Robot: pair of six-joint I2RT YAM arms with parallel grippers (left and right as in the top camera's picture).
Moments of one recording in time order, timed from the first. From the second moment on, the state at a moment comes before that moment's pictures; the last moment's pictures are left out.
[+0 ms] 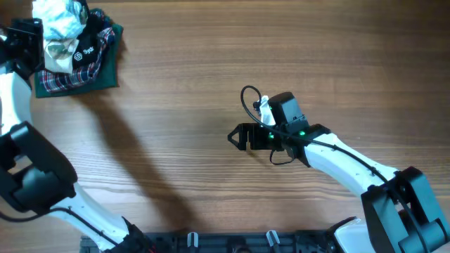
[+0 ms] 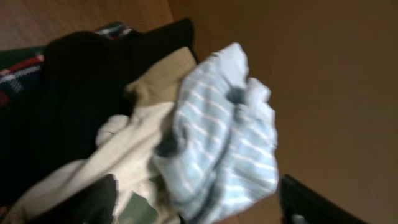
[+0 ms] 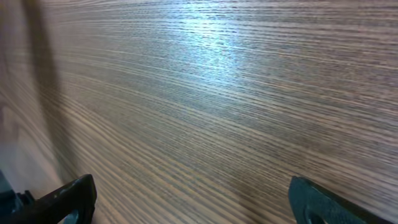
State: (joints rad) left arm 0.55 2.02 1.60 -0.18 0.42 -0.95; right arm 0.47 1.57 0.73 -0.17 -0.45 0.47
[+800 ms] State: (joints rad) left arm 0.28 2.09 1.60 0.30 -0.01 -0.36; right arm 0.47 1.57 0.73 -0.17 -0.46 0.47
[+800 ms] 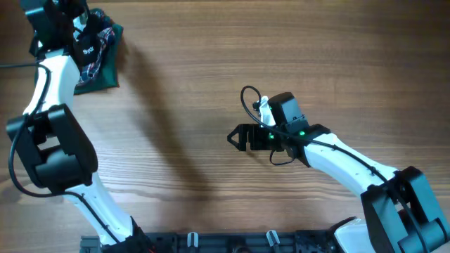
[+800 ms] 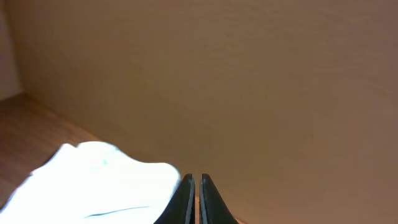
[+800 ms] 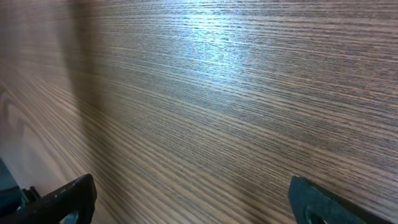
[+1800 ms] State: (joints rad) left arm 0.30 1.75 1.61 -0.16 -0.22 -0.27; right arm 0.47 1.57 0.73 -0.15 -0.48 0.45
